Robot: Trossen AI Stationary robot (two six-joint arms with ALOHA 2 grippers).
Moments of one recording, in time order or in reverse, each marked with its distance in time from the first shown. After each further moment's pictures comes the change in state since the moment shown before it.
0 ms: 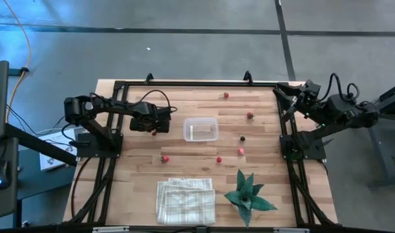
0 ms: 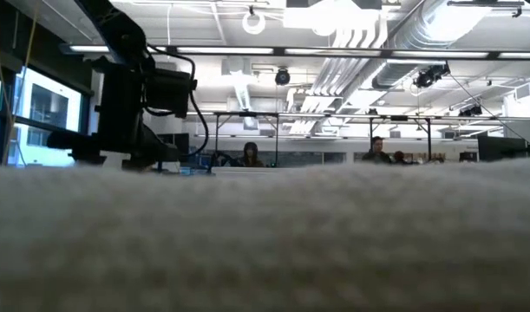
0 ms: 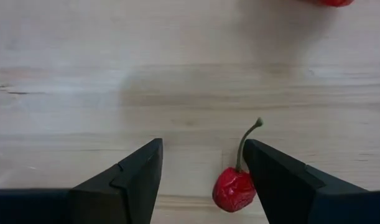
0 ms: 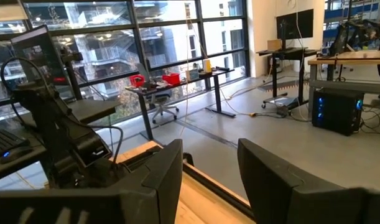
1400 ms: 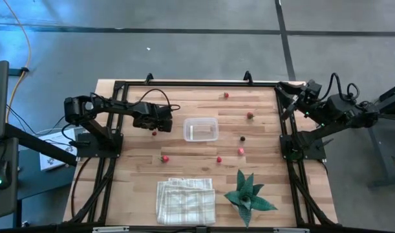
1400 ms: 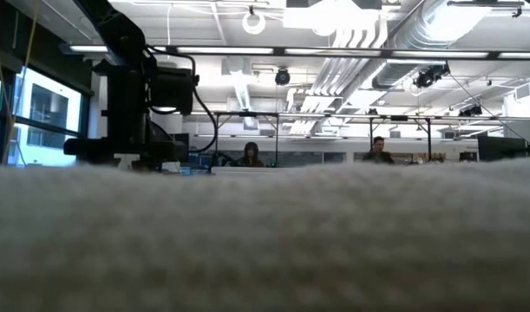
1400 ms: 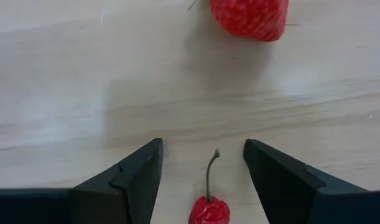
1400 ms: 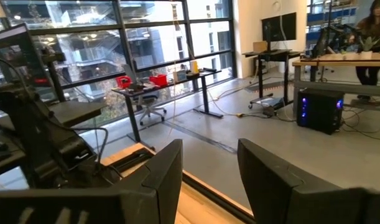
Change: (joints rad) left arm 0.000 -0.003 0.000 0.102 -0.042 0.132; right arm 0.000 0.000 -0.001 0.000 0.067 -0.012
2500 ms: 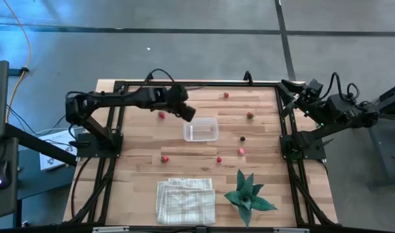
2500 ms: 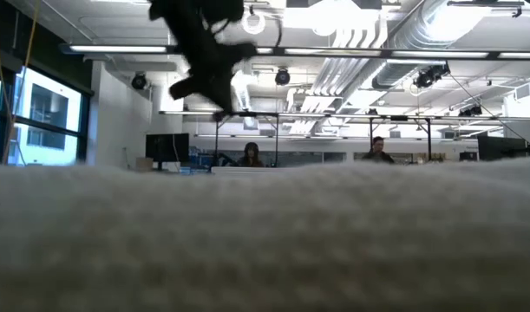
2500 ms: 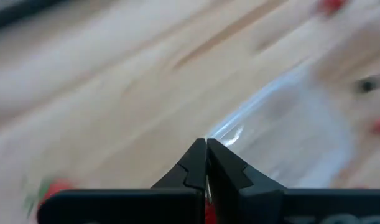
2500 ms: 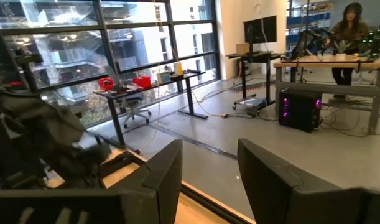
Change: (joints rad) left arm -0.056 -0.008 0.512 0.044 -0.026 0.465; right arm 0.000 0.000 0.000 0.000 0.065 -0.006
